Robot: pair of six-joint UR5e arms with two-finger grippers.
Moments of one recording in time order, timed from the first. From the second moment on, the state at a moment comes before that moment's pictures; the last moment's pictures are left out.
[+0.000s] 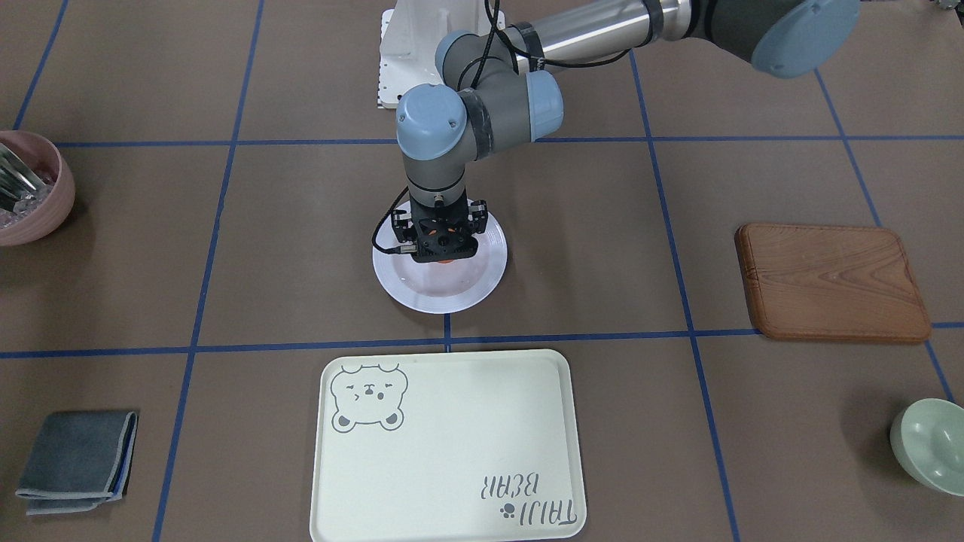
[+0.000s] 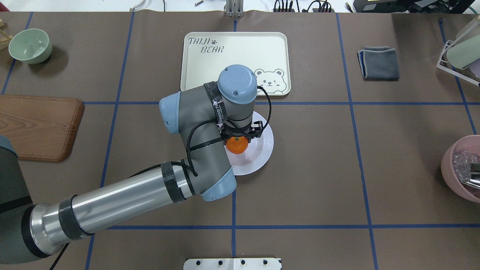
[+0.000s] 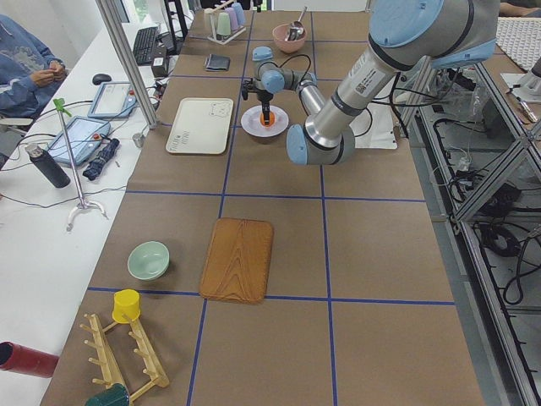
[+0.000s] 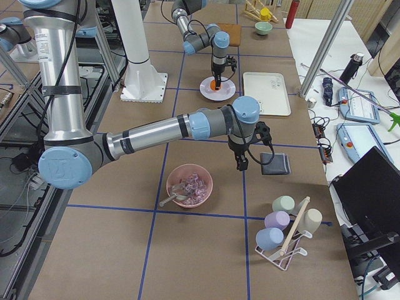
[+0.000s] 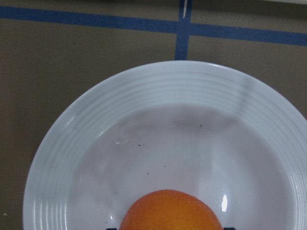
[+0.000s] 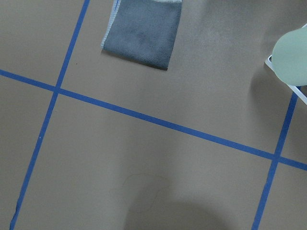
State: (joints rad) left arm -0.51 -2.56 -1.29 -1.59 -1.94 -1.29; right arm 1.44 -1.50 1.81 -1.64 2.43 -0.03
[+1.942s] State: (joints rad) left arm -0.73 -2.16 -1.74 -1.62 -2.10 -1.09; right arm 1.31 -1.39 1.82 -1.62 2.41 0.33
